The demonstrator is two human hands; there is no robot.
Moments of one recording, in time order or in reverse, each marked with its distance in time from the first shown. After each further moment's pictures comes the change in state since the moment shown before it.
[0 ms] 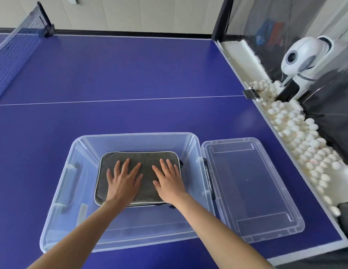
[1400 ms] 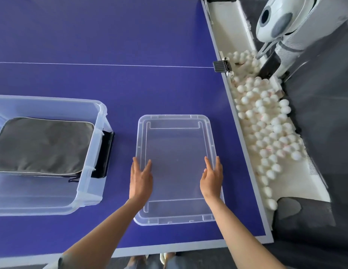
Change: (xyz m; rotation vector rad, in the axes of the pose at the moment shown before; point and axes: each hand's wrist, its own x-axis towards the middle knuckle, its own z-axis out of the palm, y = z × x) left_hand -0.016 0.338 0.131 -0.450 0.023 -0.207; right_hand -0.145 0.378 0.003 0.359 0.377 0.557
